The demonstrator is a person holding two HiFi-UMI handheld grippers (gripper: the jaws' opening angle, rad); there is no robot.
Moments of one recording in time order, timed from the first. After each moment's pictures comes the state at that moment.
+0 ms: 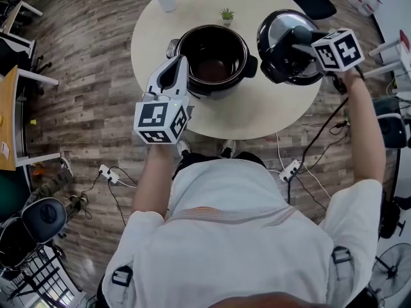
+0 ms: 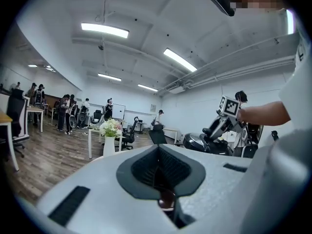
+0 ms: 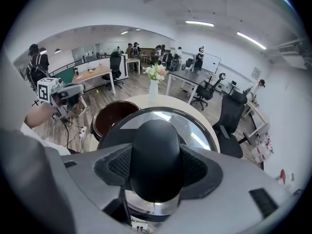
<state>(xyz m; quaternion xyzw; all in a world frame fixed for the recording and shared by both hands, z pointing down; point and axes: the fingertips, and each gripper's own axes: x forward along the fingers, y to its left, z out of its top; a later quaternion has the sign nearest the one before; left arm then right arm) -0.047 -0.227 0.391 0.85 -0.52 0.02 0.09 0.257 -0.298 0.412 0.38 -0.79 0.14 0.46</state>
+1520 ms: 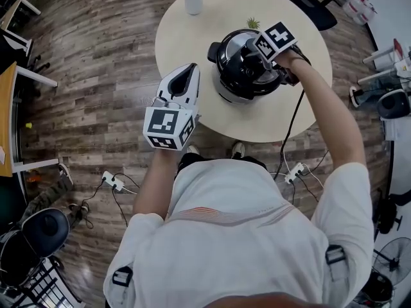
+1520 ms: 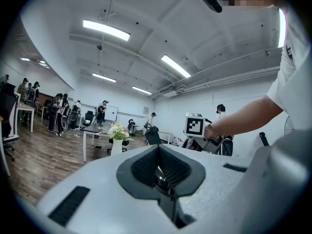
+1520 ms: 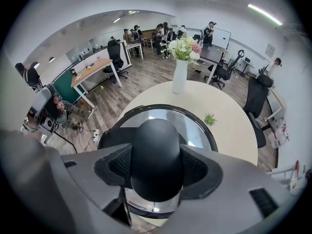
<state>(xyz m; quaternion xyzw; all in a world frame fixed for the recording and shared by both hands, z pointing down) -0.183 -0.216 0.392 0.88 -0.47 0.00 0.08 -0.002 -0.317 0.511 0.32 -0.75 0.25 0.51</state>
